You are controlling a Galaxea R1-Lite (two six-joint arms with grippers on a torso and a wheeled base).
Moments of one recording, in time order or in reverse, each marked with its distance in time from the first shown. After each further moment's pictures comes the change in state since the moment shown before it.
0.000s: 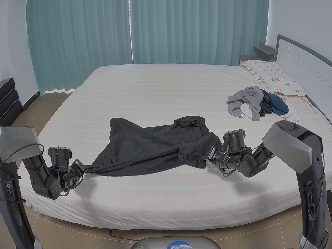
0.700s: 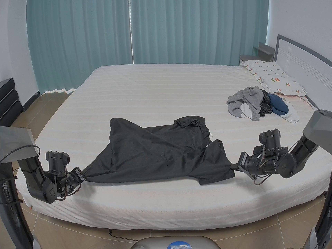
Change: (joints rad) left arm 0.004 -0.061 0.103 0.071 0.004 0.207; right arm -0.151 -0.392 0.481 0.069 0.116 -0.071
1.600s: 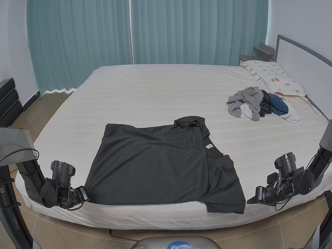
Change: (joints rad) left arm -0.063 -0.052 0.047 0.255 -0.003 0.079; right arm -0.052 -0.101 0.312 0.114 -0.007 -0.304
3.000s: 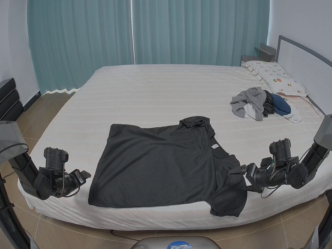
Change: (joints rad) left arm 0.026 -0.096 -0.076 -0.005 -0.026 -0.107; right arm 0.051 0.030 -0.127 -0.183 0.104 0.400
